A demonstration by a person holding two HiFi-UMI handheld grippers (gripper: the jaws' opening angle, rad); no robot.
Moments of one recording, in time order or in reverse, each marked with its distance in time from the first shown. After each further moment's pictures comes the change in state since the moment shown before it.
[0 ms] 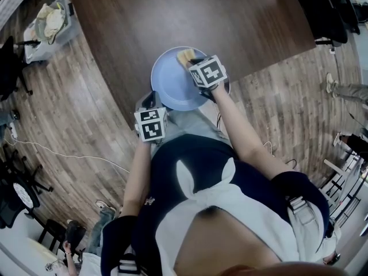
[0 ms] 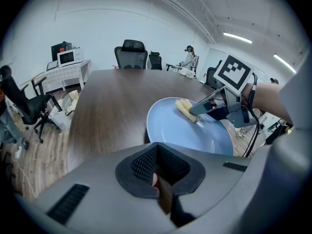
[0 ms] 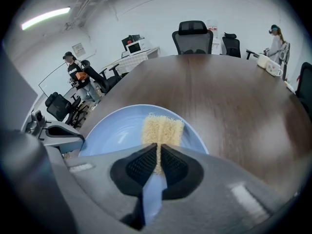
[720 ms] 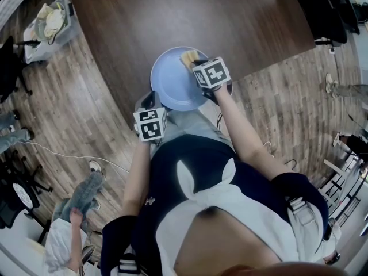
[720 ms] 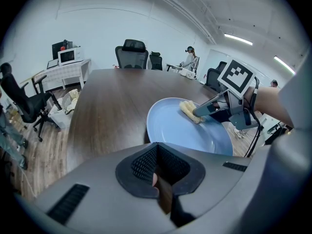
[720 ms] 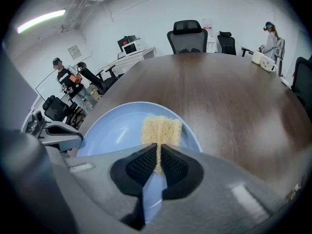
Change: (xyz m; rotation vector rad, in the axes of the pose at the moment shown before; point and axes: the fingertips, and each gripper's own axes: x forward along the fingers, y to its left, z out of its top) left arm -0.001 0.002 -0.001 -0.015 -0.002 -0.007; right arm -0.006 -0.009 -0.011 0.044 0.003 -0.019
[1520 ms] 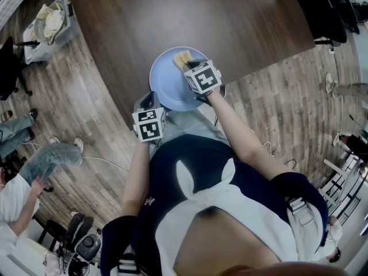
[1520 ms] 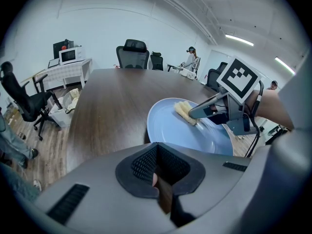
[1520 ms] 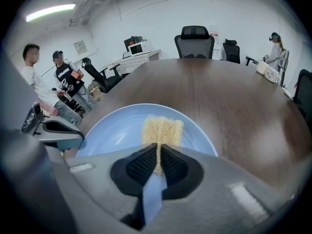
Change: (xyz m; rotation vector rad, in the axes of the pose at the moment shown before) left arm 0.001 -0.001 0.000 -0.012 -0.001 0.003; right arm 0.007 0.020 0.007 -0.076 -0.038 -0.021
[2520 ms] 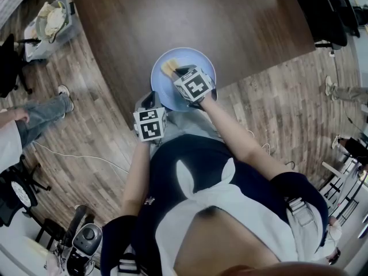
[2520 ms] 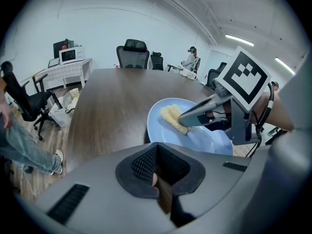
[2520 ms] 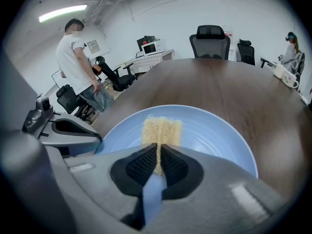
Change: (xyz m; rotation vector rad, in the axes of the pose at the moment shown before) left arm -0.001 0.001 -0.003 -0.001 -0.001 -0.001; right arm 0.013 0.061 0.005 -0.085 -0.009 0.117
